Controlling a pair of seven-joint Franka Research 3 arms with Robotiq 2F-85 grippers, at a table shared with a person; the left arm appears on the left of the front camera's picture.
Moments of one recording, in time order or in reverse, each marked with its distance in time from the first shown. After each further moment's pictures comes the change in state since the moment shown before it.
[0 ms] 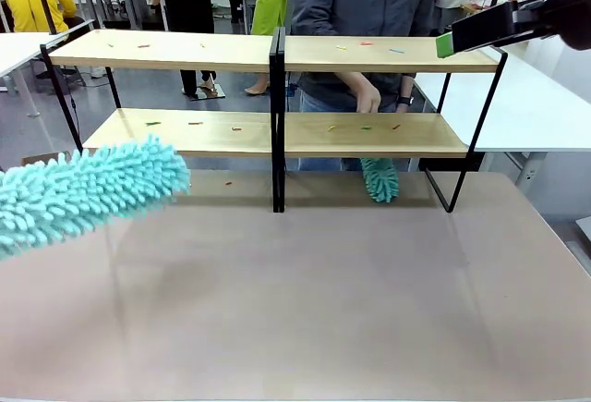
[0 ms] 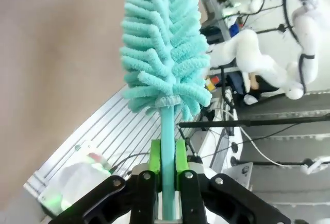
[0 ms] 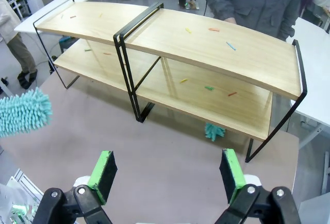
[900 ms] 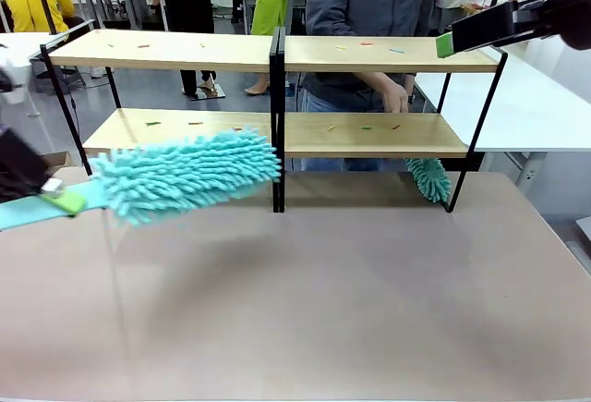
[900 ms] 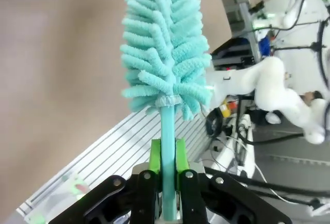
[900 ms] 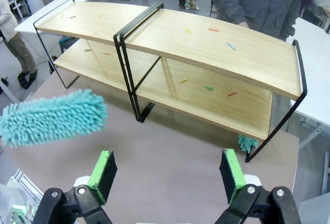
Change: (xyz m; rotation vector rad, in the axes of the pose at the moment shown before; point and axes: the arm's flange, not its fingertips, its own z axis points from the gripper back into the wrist) left arm 0.109 -0.093 -0.133 0.181 0.021 0.060; right arm 0.000 0.000 0.000 0.000 0.000 0.001
